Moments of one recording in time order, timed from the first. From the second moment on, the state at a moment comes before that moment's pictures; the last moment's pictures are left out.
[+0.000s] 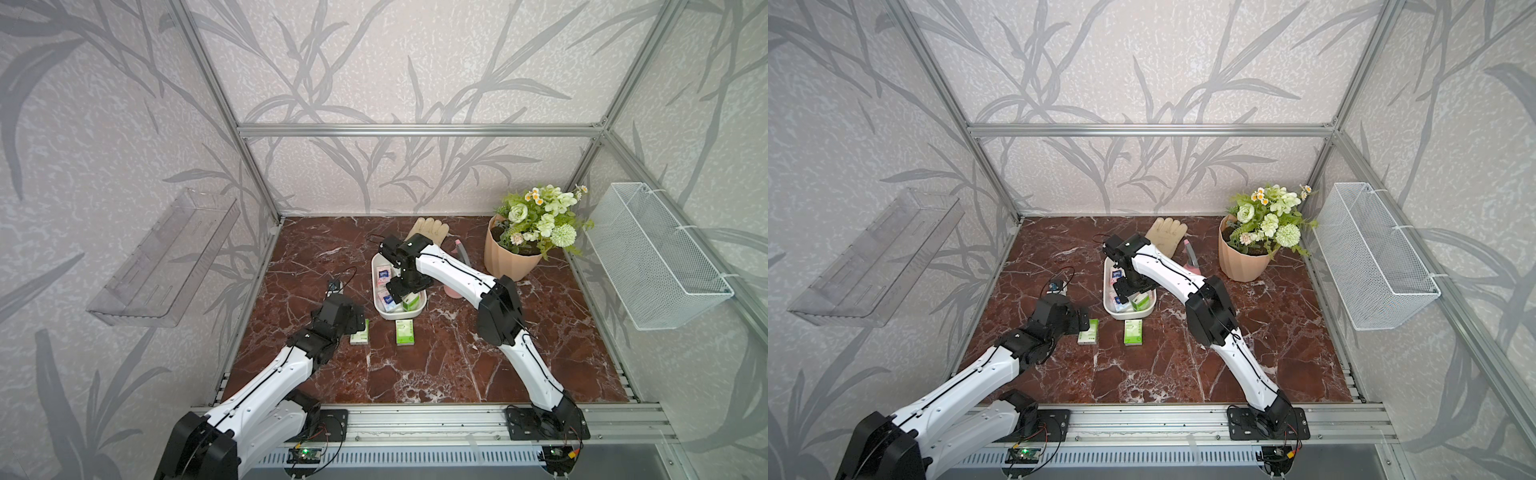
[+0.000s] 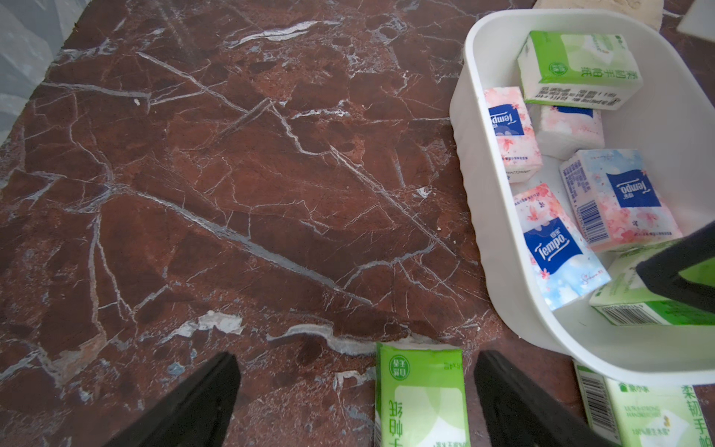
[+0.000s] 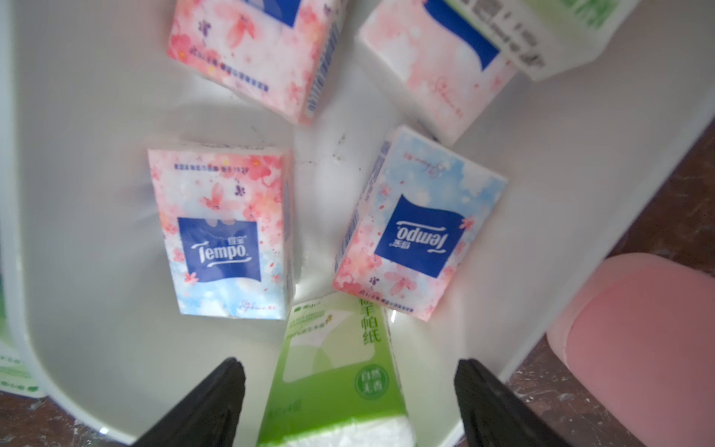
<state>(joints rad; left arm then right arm) -0.43 0.96 0.47 -0.31 -0.34 -0.40 0.80 2.41 2.29 -1.35 0.04 0.31</state>
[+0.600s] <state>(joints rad) -0.43 0.97 0.47 -0.31 -0.34 -0.40 0.80 2.42 2.28 -1.38 0.02 0.29</state>
